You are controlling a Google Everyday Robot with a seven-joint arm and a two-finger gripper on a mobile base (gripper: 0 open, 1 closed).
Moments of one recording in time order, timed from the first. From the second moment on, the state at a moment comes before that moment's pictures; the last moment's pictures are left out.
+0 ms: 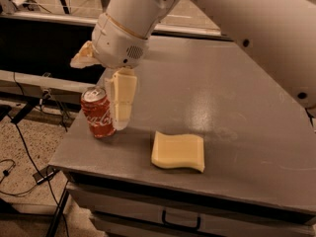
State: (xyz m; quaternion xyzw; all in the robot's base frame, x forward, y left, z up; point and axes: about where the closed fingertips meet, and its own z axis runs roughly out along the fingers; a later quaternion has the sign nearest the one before) arm 0.457 0.118 0.943 -0.86 0.42 0.21 0.20
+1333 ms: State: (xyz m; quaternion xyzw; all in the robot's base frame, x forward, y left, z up) arm 0.479 0.153 0.913 -0.87 0.38 0.23 0.20
